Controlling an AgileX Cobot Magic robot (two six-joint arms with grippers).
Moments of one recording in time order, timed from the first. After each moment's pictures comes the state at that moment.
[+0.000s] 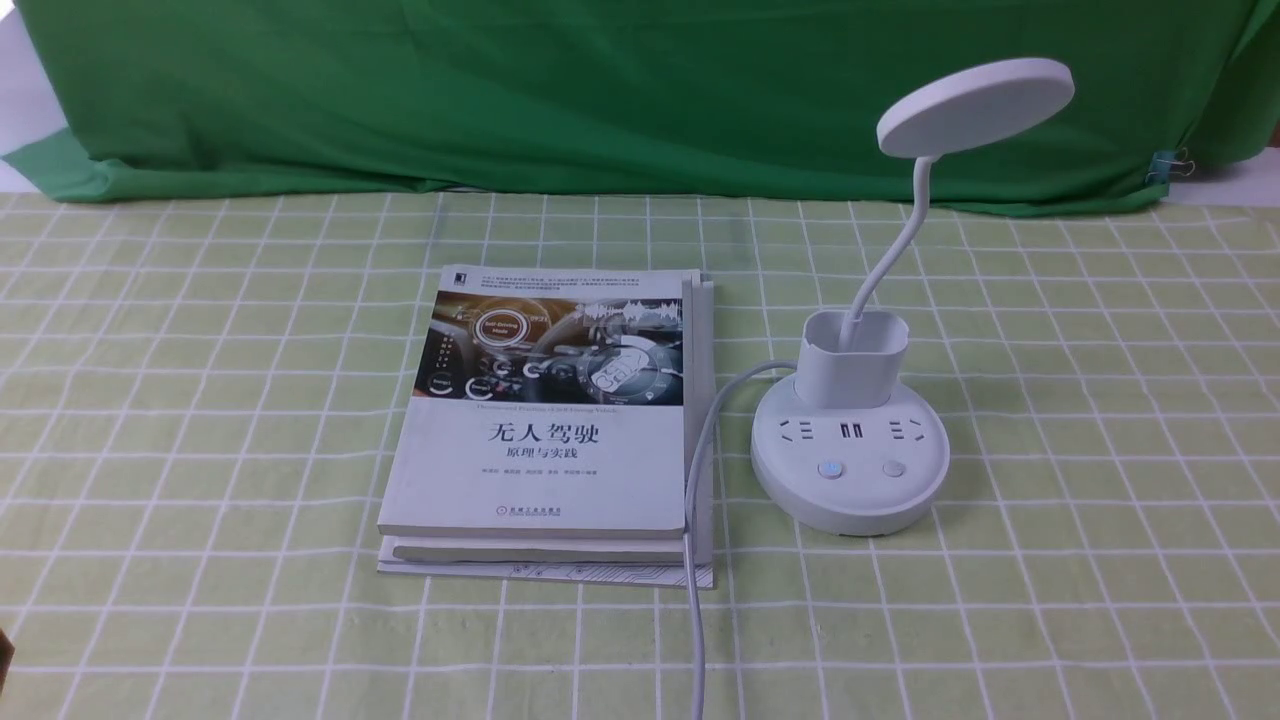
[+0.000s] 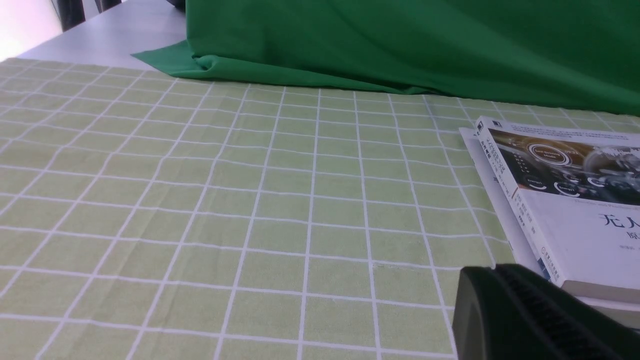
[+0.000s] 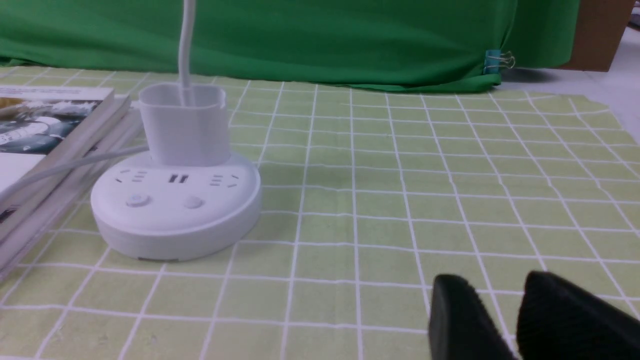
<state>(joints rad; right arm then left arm) 0.00 0.00 0.01 0.23 0.26 -0.28 0.04 0.00 0.01 0.04 0.24 -0.07</state>
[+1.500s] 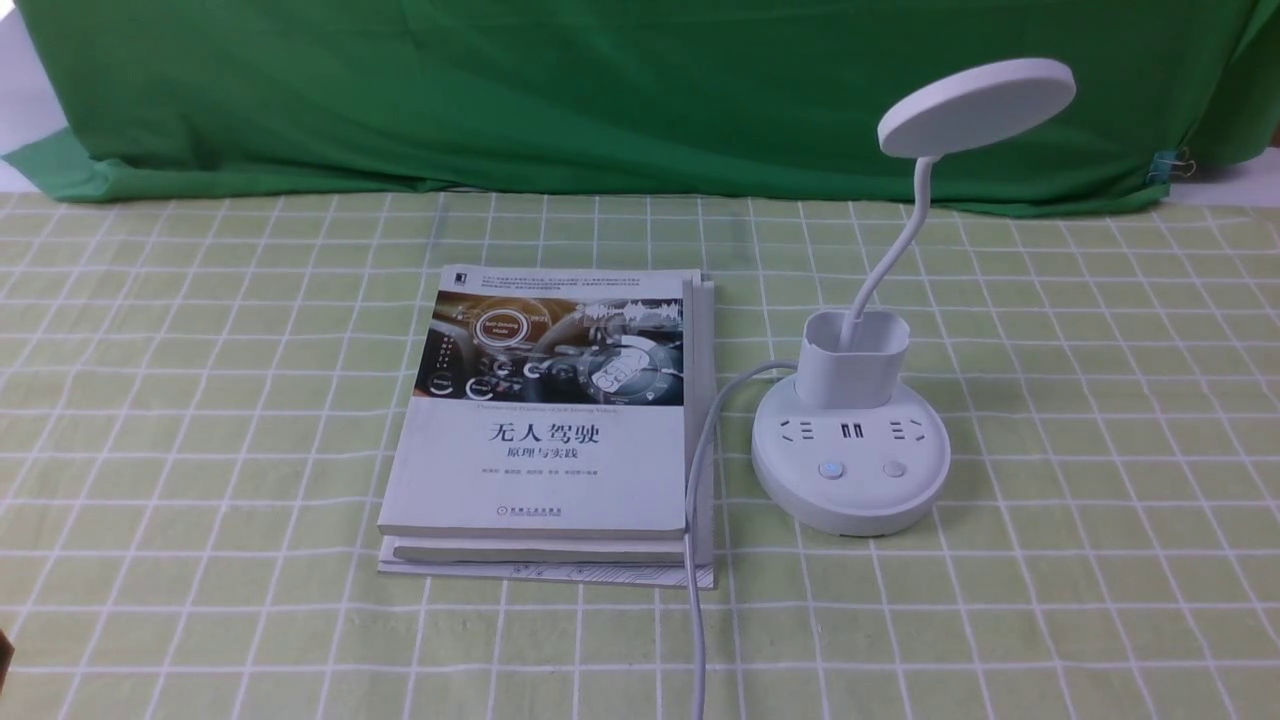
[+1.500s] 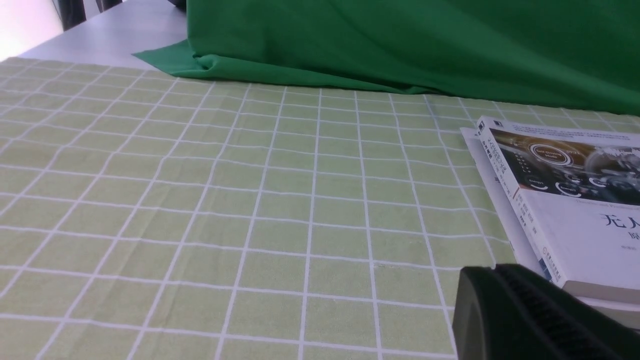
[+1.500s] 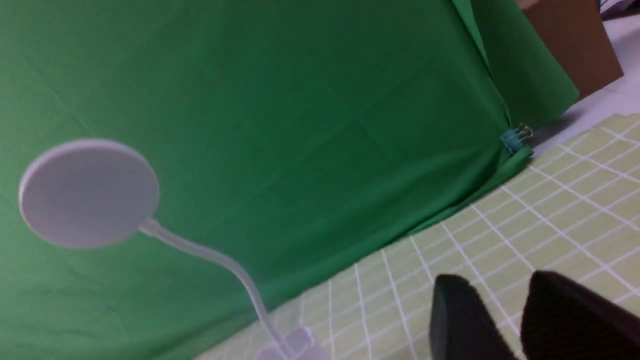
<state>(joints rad) 0.00 0.00 0.01 0.34 -0.06 0.24 0.04 0.00 0.01 0.04 0.24 -0.07</state>
